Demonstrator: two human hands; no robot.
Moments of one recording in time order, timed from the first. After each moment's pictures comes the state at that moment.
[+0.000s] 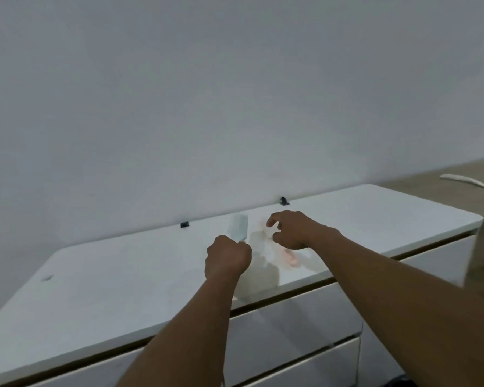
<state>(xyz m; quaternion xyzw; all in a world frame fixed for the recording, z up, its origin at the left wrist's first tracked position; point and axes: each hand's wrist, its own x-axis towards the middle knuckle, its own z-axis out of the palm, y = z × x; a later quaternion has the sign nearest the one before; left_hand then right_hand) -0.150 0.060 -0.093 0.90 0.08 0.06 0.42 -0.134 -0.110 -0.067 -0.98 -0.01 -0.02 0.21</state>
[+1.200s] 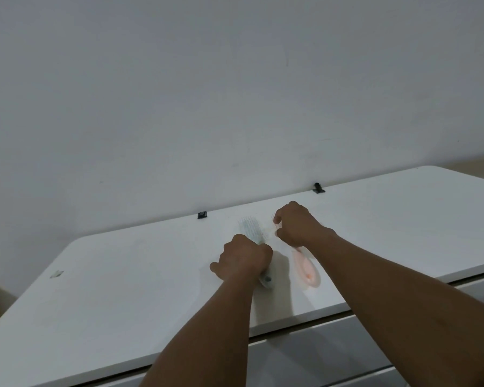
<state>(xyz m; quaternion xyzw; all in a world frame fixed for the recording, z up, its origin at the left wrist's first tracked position) -0.076 0.052 -0.116 0.94 0.15 0.02 0.30 -0.013 -0.080 -0.118 -0.98 -0.02 -0.07 0.18</state>
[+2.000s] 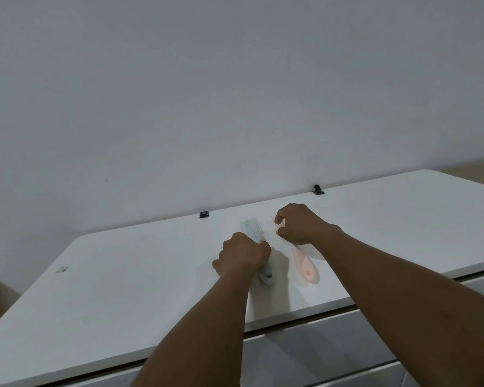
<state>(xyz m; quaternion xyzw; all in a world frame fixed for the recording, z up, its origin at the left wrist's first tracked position) -0.077 0.062 -0.116 0.94 0.13 0.01 0.31 -0.031 -0.085 -0.101 -0.98 -0.06 -0.06 0.18</state>
